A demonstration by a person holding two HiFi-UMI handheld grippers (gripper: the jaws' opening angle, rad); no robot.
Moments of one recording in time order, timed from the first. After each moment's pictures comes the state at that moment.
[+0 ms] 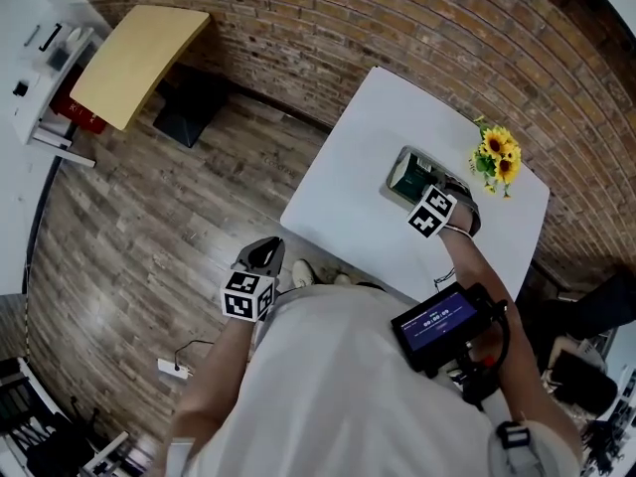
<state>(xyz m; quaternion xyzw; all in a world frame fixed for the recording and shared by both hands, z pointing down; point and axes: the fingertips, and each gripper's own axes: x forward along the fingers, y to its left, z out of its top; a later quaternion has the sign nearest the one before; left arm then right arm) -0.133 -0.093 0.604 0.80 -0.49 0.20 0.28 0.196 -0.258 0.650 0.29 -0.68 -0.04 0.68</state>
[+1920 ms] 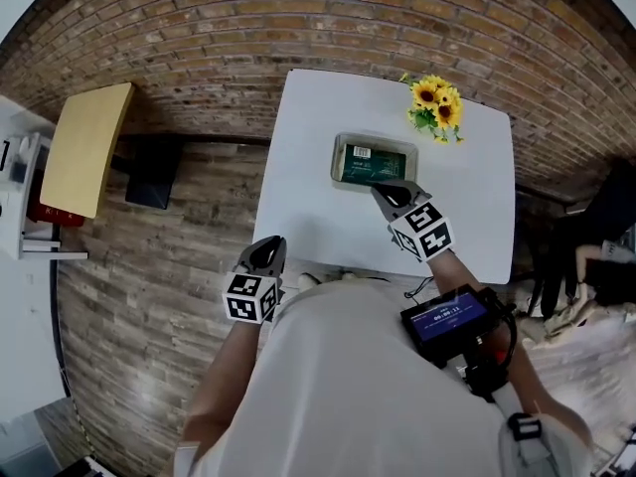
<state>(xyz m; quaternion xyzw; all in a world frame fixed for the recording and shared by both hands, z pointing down) -0.051 -0.140 0.585 0.87 -0.37 0.22 0.23 0.161 -0.192 0.549 0.44 -0.84 0.16 0.26</state>
